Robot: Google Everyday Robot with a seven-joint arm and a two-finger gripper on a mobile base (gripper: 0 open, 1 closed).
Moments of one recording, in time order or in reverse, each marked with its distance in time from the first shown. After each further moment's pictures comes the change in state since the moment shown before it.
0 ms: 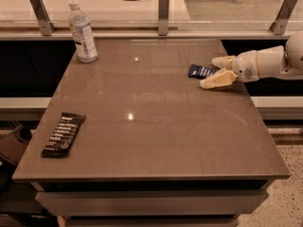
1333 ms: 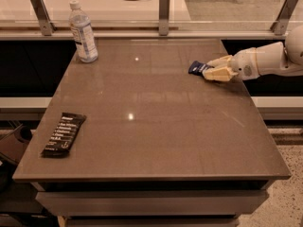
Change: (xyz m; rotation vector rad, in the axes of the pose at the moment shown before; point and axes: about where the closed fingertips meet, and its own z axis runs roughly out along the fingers) arm -0.012 0.006 -0.003 -0.009 0.017 -0.009
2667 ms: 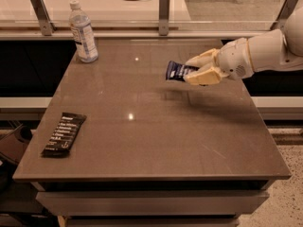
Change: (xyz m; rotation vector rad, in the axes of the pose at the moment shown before) arm -0.072 0.124 -0.007 -0.092 -0.007 -0.253
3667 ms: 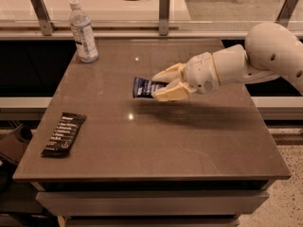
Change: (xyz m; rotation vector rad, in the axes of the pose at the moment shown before) arm -0.034 0.065 0.071 -0.168 -0.094 -0.078
